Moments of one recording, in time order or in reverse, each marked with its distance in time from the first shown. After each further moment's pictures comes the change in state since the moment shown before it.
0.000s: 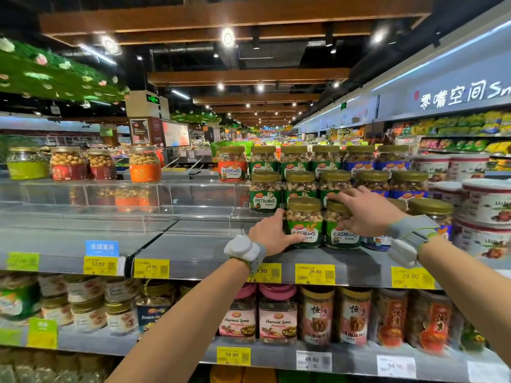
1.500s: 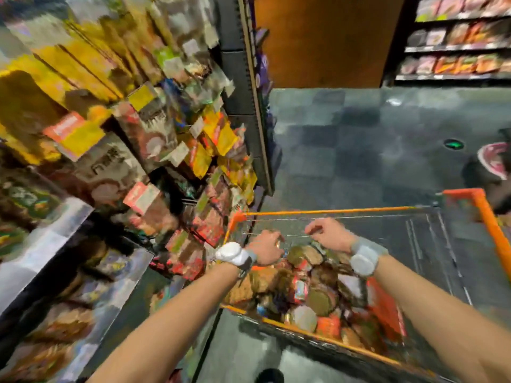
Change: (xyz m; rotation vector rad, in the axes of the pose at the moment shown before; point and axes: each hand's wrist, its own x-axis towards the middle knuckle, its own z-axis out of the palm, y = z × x) left_hand -0.417 0.538 0.456 0.125 -1.219 0.999; right_hand -0.840 0.160 0.165 0.831 -0.126 1.613
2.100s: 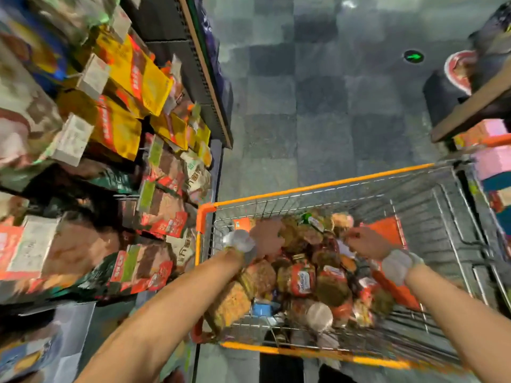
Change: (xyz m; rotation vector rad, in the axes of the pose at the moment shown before) left_hand 0.223 -0.070 0.061 0.030 -0.271 0.138; right_hand 0.081 0.150 0.043 0.074 -0.085 0.598
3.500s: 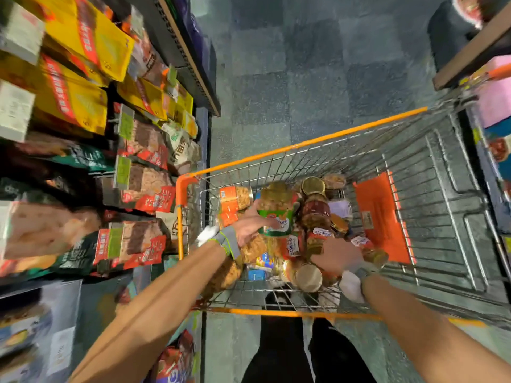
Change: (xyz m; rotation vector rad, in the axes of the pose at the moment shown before) left_hand -0.001 -0.016 0.059 -0.973 -0.157 -0.159; right_hand -0.040 0.025 0.102 -0.247 -0.176 0.133
